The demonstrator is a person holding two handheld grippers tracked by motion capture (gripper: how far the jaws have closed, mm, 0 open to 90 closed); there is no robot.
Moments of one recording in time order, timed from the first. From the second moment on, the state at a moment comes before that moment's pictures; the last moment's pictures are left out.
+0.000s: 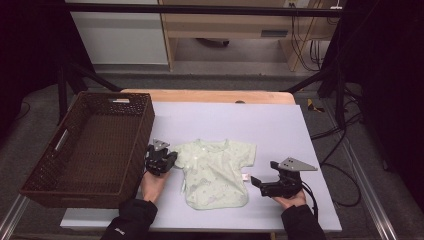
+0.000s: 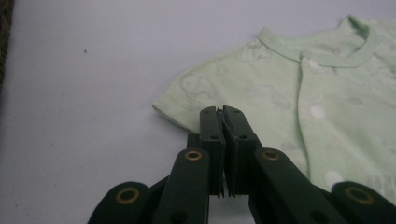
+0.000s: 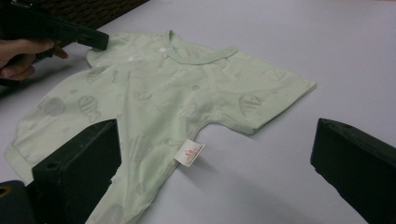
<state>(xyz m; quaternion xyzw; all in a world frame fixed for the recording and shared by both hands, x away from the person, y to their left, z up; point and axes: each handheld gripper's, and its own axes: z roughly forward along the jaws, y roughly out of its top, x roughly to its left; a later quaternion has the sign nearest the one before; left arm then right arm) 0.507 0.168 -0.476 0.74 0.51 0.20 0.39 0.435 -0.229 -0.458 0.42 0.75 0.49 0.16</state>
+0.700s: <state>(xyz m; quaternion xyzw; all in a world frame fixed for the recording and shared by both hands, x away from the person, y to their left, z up) 0.499 0.153 -0.456 0.75 0.47 0.22 0.41 0.435 -0.228 -0.458 0.41 0.75 0.49 0.16</state>
